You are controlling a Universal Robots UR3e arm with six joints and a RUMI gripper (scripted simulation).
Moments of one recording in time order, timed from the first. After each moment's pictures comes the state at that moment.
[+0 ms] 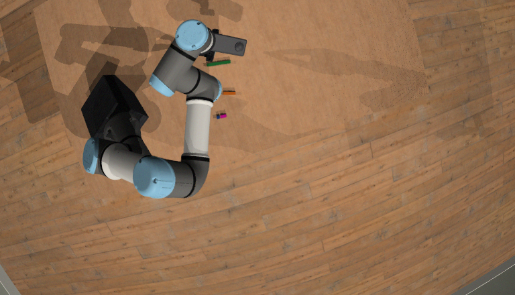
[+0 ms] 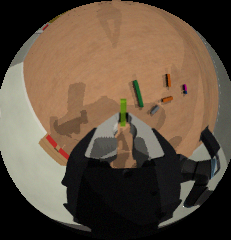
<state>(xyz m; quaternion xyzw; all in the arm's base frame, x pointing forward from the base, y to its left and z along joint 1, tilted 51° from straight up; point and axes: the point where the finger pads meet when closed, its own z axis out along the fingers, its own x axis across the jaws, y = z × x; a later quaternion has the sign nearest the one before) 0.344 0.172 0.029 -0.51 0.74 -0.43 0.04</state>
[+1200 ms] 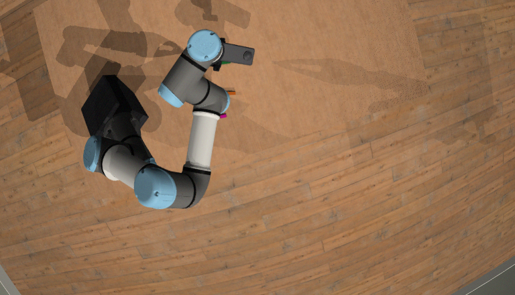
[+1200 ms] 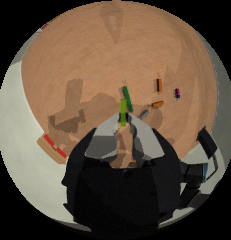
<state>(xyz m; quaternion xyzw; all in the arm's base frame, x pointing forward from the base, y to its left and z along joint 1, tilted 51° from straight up) 0.345 0.154 0.058 -0.51 0.74 -0.43 0.02</state>
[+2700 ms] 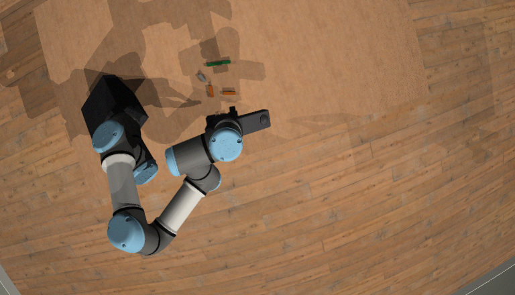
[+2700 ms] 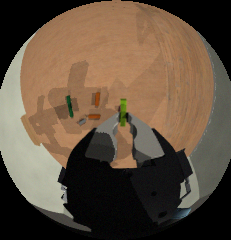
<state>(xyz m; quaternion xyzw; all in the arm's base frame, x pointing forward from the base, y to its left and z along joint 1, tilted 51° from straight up) 0.315 0.009 0.184 -0.63 0.64 -0.43 -0.06</state>
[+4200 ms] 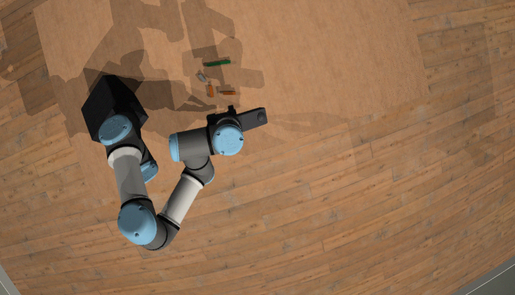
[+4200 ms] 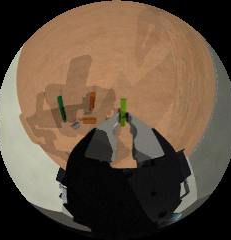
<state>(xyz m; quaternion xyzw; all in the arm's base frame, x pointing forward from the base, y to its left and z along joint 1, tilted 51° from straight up) 0.330 -0.022 0.153 -0.64 0.64 -0.42 -0.08</state>
